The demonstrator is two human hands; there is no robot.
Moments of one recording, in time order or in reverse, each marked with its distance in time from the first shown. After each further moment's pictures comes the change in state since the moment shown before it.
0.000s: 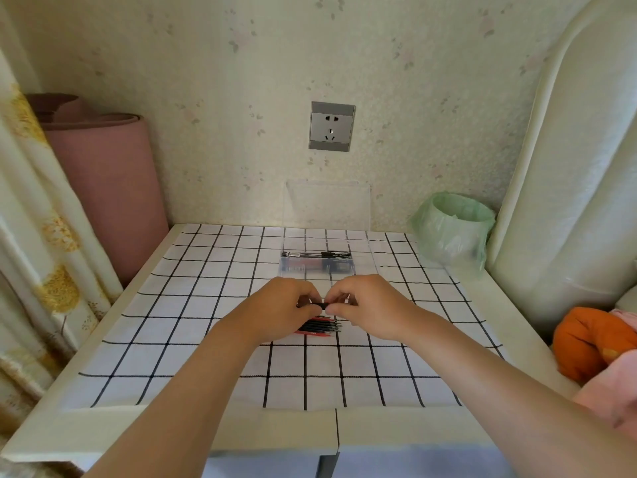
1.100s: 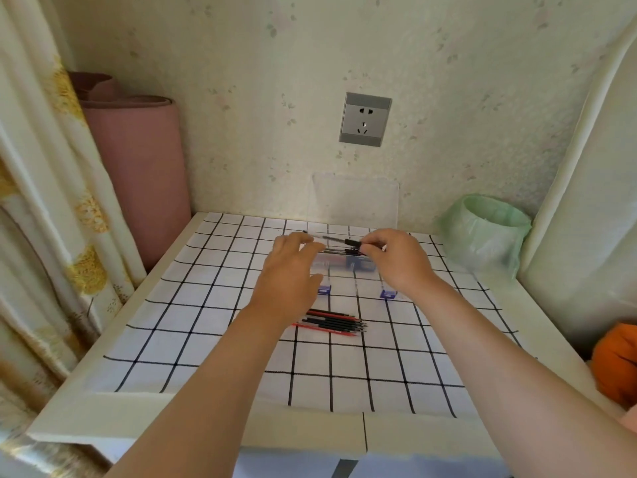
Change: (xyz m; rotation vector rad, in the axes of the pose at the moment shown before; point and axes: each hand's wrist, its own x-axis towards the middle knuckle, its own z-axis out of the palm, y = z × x) left_hand 0.009 -0.022 -0.005 0.195 0.491 0.032; right_hand 0.072 0.018 -0.008 -0.011 0.386 0.164
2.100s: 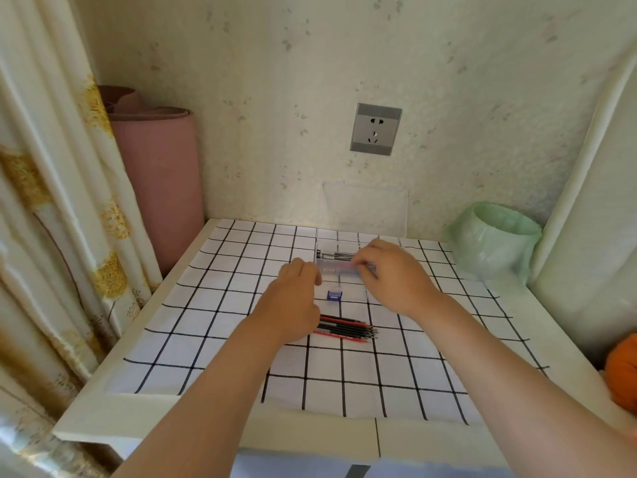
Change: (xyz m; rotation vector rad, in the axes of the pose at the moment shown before) left_hand -0.018 -0.008 -0.015 -0.022 -0.297 -0.077; right_hand -0.021 -0.020 0.004 -0.271 -0.058 -0.397
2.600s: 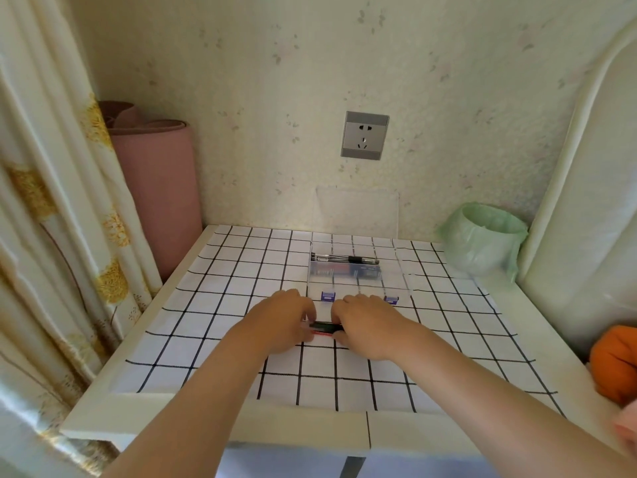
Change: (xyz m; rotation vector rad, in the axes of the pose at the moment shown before) left_hand -0.010 0.001 -0.001 0.195 -0.257 -0.030; right_hand -0.041 -0.043 0.018 -0.305 -0.488 -0.072
